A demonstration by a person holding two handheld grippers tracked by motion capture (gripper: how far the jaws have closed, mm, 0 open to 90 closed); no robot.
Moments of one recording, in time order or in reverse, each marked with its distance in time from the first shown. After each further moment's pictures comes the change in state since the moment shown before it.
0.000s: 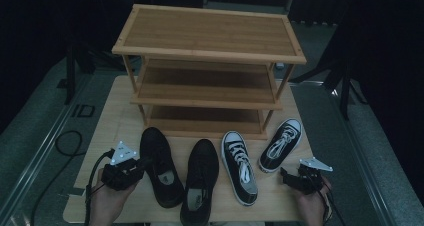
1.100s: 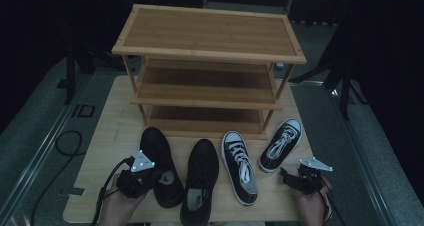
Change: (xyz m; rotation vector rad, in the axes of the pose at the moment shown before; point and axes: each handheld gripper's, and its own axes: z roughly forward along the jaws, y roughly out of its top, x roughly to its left) left arm -0.025 -0.009 0.022 0.142 -0.083 0.101; right arm 0.000 0.000 0.000 0.000 0.000 0.000
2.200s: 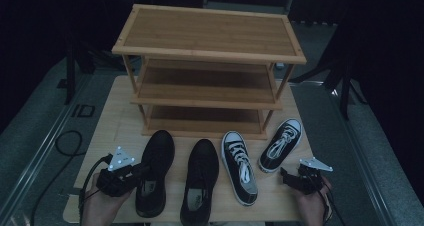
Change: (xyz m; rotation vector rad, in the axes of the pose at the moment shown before) left arm 0.020 -0.007 -0.034 -0.077 0.087 -0.060; right arm 0.000 0.000 0.000 0.000 0.000 0.000
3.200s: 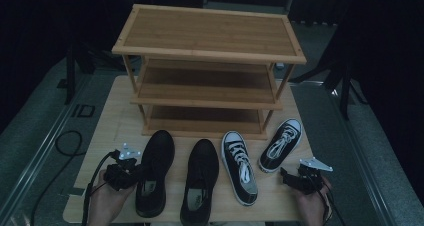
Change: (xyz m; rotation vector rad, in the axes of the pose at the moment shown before) left arm 0.011 0.003 0.030 0.148 0.024 -0.073; right arm 0.000 0.000 0.000 0.000 0.000 0.000
